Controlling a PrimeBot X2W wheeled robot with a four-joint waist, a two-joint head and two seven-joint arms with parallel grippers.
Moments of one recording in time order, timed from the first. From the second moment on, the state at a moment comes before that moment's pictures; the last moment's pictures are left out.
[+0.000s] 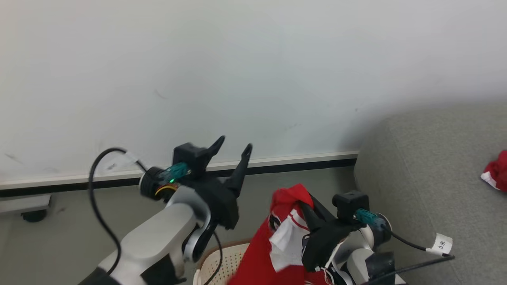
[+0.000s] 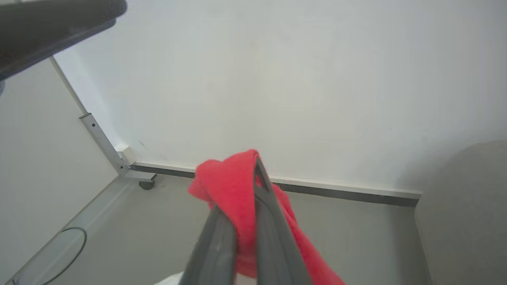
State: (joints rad) left arm -0.93 0.18 -1.14 0.54 -0.98 0.20 -0.26; right arm -0.46 -0.05 0.53 0.61 0.30 0.13 -0.19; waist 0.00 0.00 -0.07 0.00
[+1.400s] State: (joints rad) left arm -0.19 0.35 -0.57 0.03 -0.57 0.05 -0.26; right arm -0.09 -0.09 0.29 -0.13 0.13 0.13 0.12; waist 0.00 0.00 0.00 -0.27
